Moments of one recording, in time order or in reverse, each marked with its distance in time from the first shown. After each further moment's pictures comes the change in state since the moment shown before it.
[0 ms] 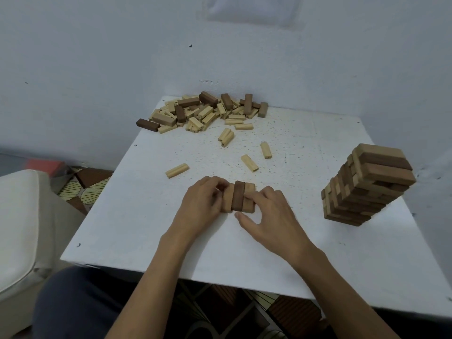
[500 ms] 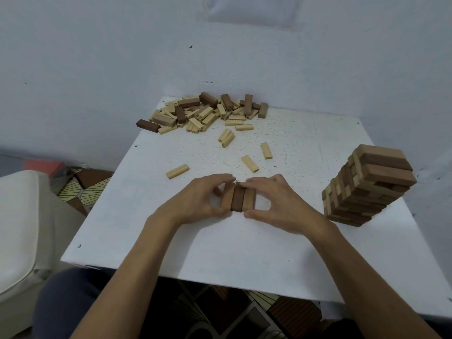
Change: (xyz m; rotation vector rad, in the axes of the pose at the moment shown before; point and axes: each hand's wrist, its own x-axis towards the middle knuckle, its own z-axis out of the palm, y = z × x) left_hand 0.019 -0.005 -0.030 -0.013 -0.426 0.071; right_hand 0.035 0.030 -0.024 0.054 -0.273 -0.080
